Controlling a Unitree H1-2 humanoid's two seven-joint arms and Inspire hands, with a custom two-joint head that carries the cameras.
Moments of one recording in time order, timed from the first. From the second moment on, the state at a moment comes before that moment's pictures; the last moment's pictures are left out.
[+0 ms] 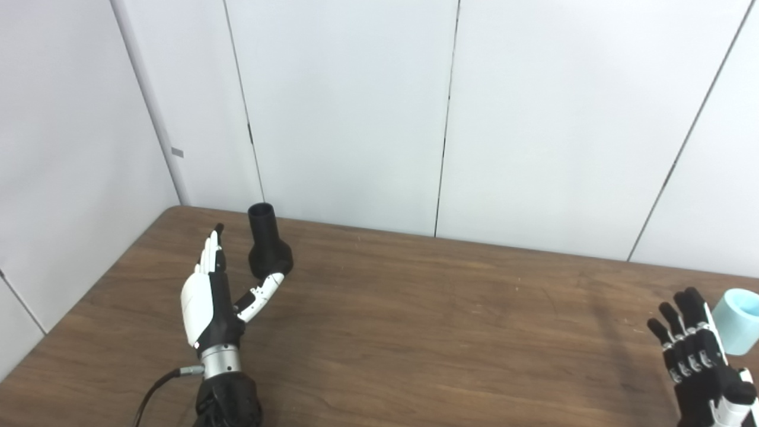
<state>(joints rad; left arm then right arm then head) -0.20 0.18 0.17 0.17 0.46 0.00 0.53 -0.07 -0.14 -0.12 0.08 0.26 -0.33 0.17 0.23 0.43</state>
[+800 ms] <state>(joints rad) -0.28 0.27 0.17 0.31 0.42 0.08 0.49 -0.06 -0.14 -0.12 0.07 0.26 -0.33 0.17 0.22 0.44</state>
